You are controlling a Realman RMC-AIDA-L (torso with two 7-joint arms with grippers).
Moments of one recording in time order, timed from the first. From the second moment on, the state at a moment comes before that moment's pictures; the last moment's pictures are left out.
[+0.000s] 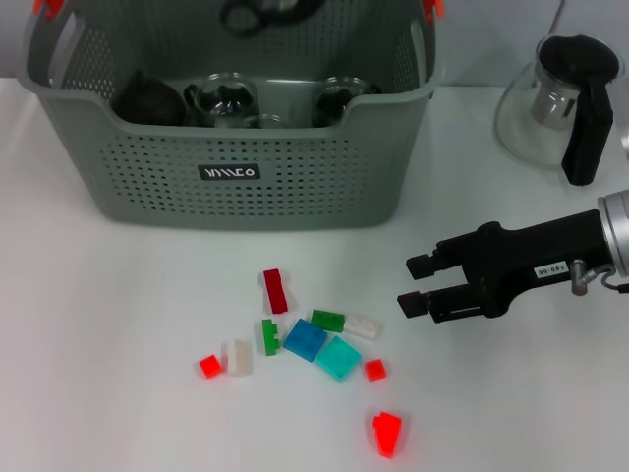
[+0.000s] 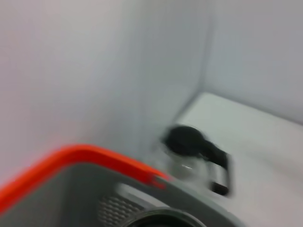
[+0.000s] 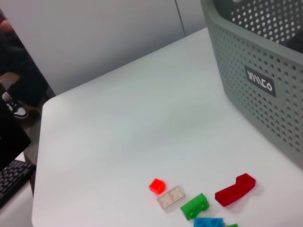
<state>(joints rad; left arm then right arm) -1.02 -1.97 0.81 1.17 2.38 1.61 -2.27 0.68 2.05 -0.97 -0.75 -2.11 -1.59 1.70</state>
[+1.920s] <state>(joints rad) -1.05 -2.10 0.97 0.62 2.86 0.72 -2.30 0.69 2.05 -0.97 -0.73 -2.11 -1.57 1.70</state>
